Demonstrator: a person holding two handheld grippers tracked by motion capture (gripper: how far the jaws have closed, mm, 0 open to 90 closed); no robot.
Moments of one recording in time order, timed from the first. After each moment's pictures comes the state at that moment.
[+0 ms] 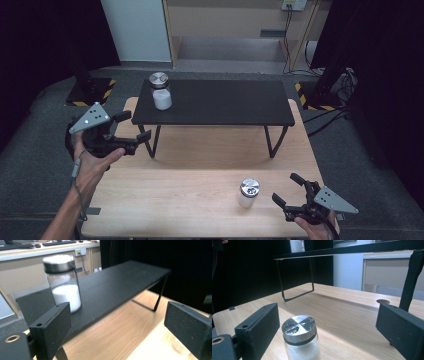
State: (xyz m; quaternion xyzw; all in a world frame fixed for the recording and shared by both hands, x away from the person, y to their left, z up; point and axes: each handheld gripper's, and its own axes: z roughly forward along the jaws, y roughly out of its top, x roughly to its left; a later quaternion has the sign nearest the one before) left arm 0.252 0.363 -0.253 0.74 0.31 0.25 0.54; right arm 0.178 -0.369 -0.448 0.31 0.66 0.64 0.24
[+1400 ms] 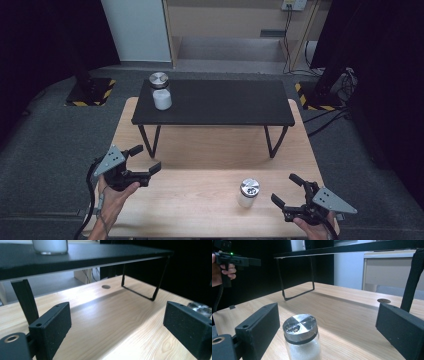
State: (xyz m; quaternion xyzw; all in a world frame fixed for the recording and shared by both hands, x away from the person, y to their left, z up) left arm 0.233 0.360 -0.383 0.70 0.33 0.24 0.58; right arm 0.178 -0.367 -0.448 0.31 0.67 0.64 0.24
